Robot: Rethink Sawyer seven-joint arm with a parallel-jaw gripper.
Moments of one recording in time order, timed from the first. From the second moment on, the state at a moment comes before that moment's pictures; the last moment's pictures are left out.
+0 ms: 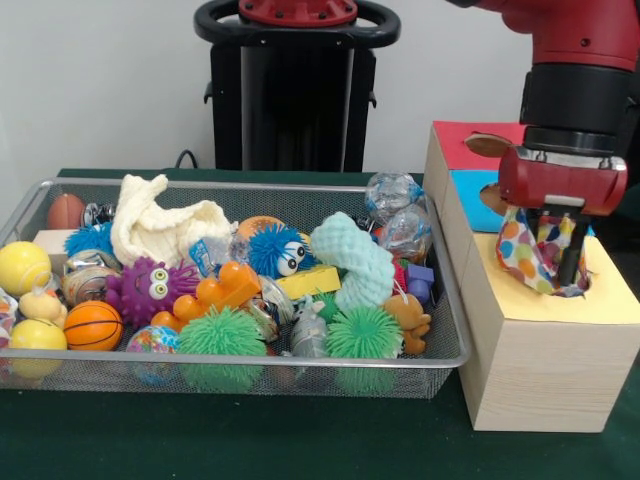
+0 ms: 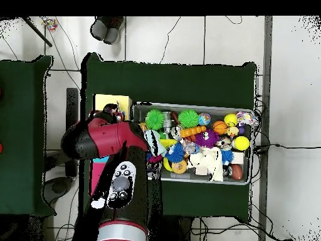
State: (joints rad) arm 0.18 -0.53 -0.15 1.46 -0.08 0.25 2.02
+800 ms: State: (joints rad) arm 0.16 -0.53 -0.14 1.47 -0.08 0.25 2.02
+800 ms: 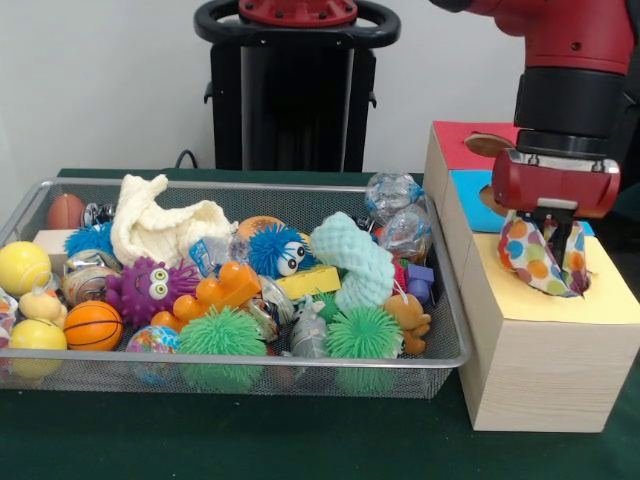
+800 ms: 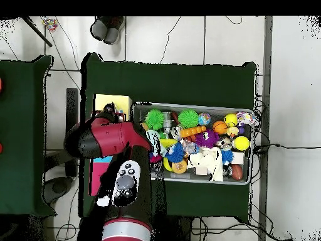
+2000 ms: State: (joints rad) arm 0.25 -0.34 -0.23 1.28 0.00 0.28 2.02
